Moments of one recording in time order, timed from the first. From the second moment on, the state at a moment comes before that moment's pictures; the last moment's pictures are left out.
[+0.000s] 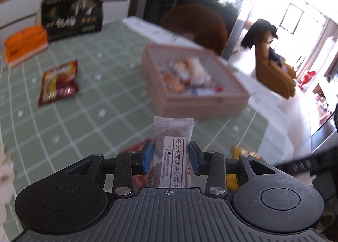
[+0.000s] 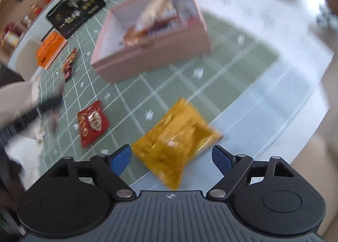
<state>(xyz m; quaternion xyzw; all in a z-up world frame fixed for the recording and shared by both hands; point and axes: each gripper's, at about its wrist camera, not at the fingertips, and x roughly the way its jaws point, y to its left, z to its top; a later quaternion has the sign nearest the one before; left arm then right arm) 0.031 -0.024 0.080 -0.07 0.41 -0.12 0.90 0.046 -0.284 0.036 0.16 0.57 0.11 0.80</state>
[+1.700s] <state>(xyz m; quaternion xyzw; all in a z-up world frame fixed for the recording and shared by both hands) 0.216 0.124 0.066 -0.14 0.36 0.07 0.92 0.167 -0.262 0.076 0.06 0.46 0.10 0.88</state>
